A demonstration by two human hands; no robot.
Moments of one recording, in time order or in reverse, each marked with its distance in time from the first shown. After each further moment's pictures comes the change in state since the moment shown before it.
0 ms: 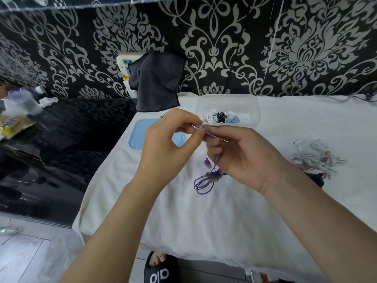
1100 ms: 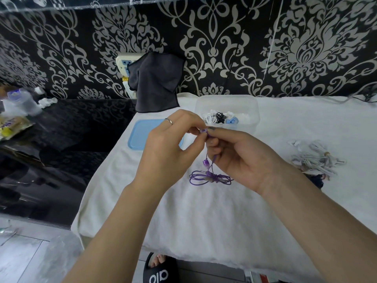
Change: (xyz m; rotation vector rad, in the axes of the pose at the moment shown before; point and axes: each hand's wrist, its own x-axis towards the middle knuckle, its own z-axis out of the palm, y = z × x) left_hand -0.001 0.004 0.002 0.190 -0.001 0.185; right_hand 0.006 0.002 -0.001 -0.017 0.037 -0.025
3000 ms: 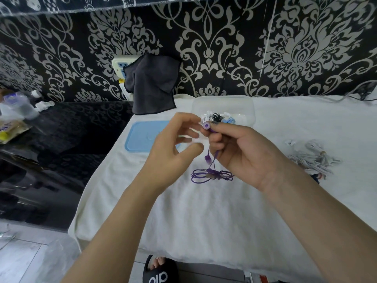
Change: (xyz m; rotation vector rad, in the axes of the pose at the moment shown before) left_hand -0.001 -0.001 0.007 -0.461 -0.229 -0.463; right_hand -0.003 -0.012 -0.002 0.024 0.016 -0.035
